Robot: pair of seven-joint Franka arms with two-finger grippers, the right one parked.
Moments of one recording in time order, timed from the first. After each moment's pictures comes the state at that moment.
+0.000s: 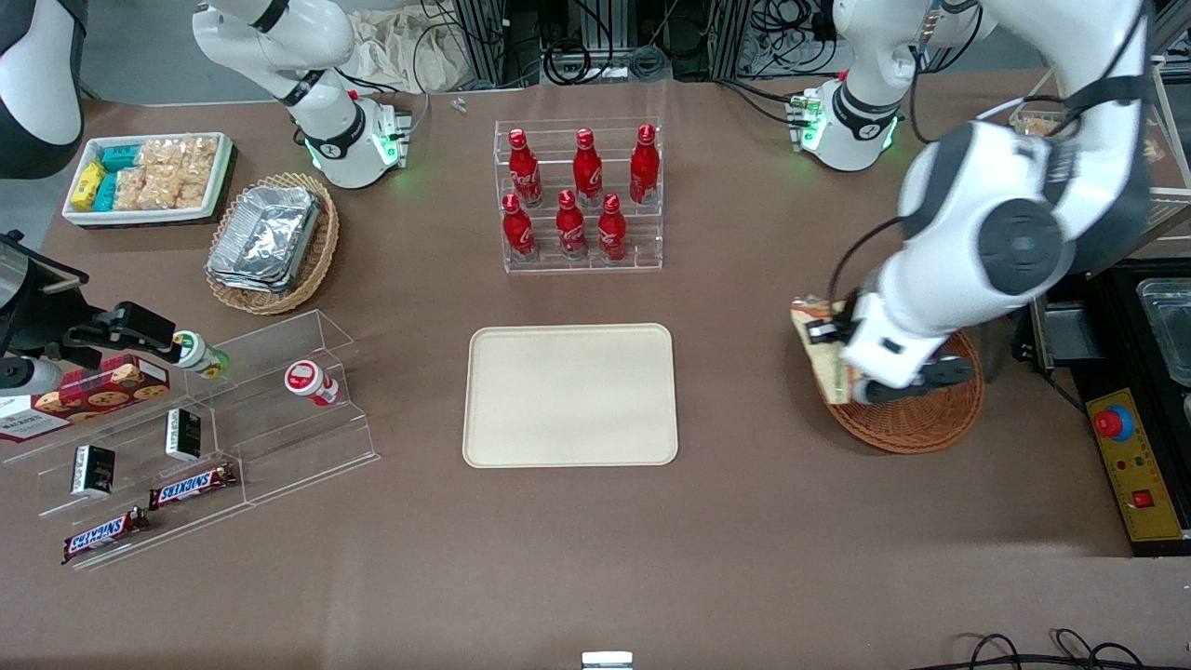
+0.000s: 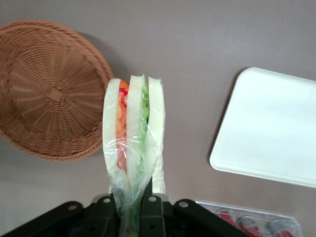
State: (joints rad) arm -0.20 0.30 -0.21 -1.54 -0.01 1.68 -0.58
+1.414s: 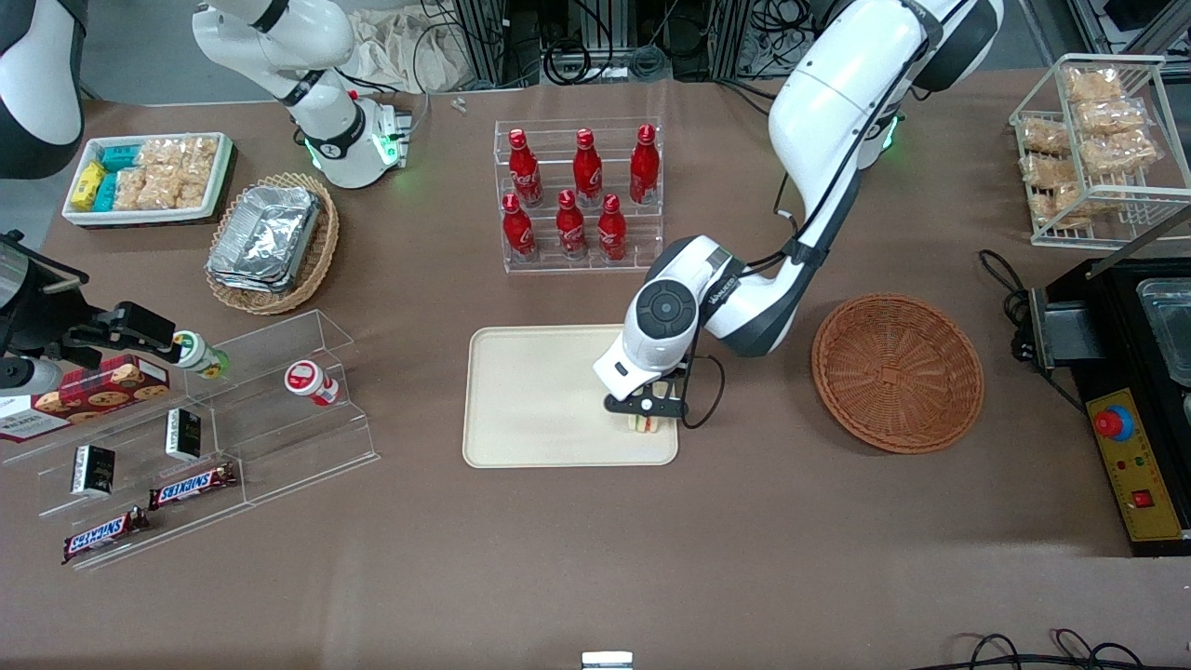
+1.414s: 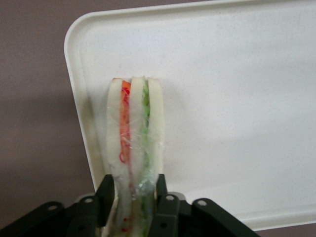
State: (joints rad) arm -0.51 0.73 -0.21 -1.51 0.05 2.19 -0.60
